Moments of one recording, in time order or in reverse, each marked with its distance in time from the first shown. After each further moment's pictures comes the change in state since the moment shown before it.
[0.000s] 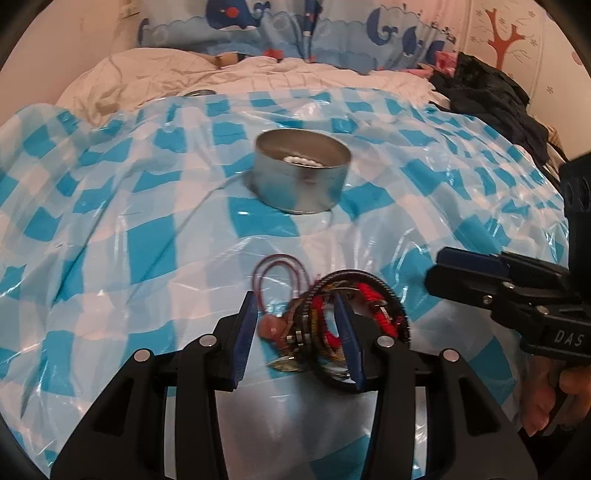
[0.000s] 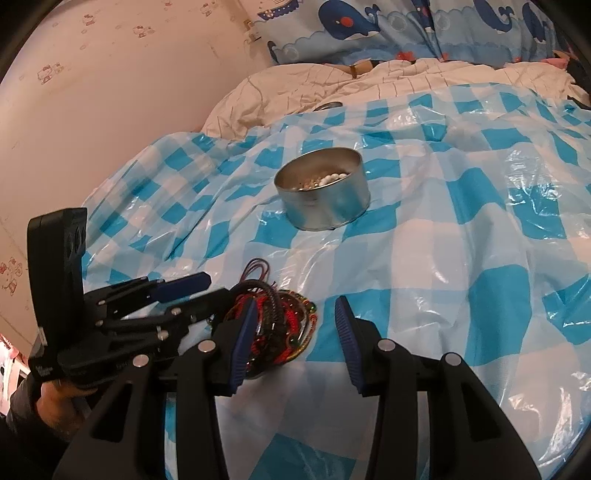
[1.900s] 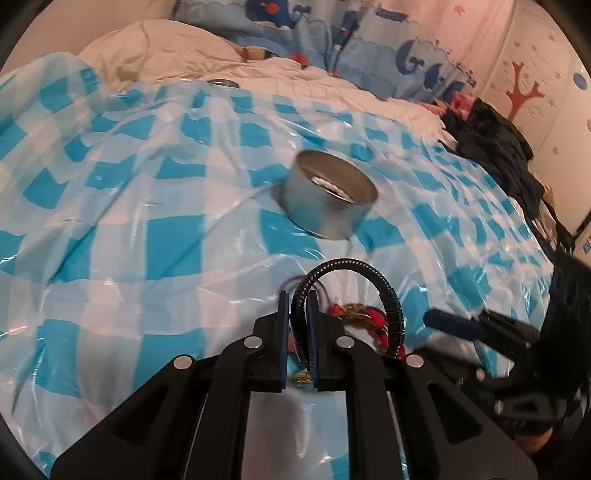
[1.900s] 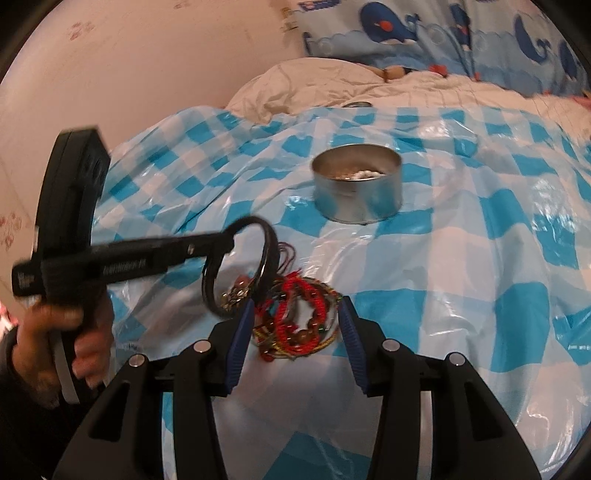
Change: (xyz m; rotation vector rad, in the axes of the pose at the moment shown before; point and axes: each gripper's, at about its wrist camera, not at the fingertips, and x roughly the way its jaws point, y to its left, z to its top) left arm -0.011 0.052 0.012 -0.204 -0.024 -0.095; right arm 0.011 0.033 -0.010 -0.184 0.027 0.001
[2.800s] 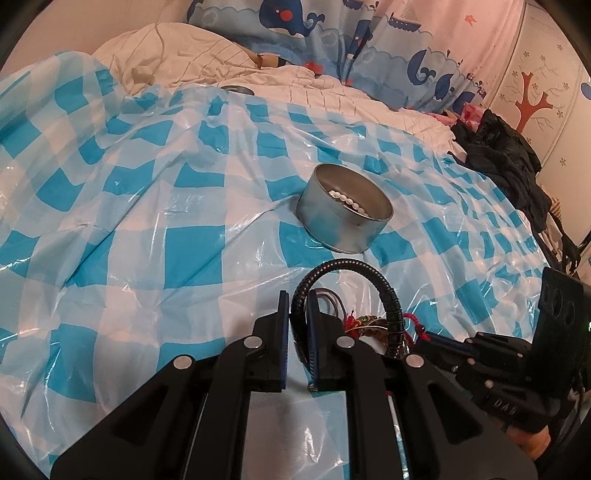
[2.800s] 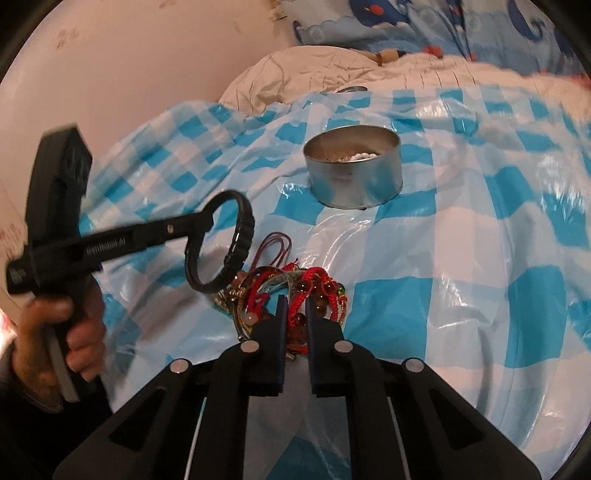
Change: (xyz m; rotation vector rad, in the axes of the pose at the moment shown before) left arm -0.004 0.012 0.006 -0.026 -0.022 0.017; right arm 0.007 -0.021 -0.001 0.130 0.031 0.043
